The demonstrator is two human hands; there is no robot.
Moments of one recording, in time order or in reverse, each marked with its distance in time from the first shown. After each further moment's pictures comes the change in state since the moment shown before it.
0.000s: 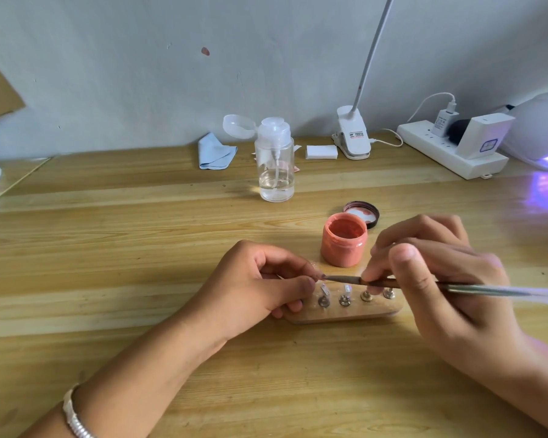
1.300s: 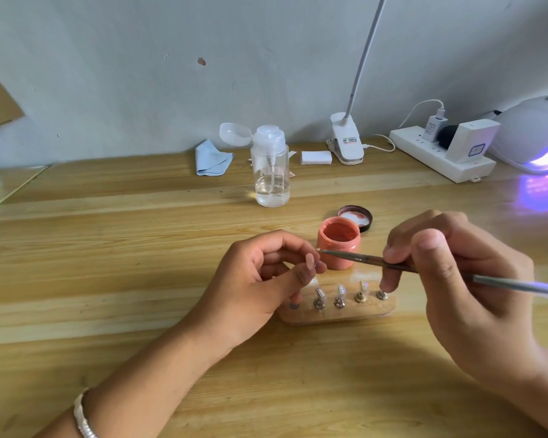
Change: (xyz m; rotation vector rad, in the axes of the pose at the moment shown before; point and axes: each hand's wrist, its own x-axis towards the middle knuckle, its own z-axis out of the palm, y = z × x) left_hand -0.001 -0.002 0.008 -0.158 0.016 0.277; right_hand 0.008 -0.017 -0.004 0.272 0.181 0.166
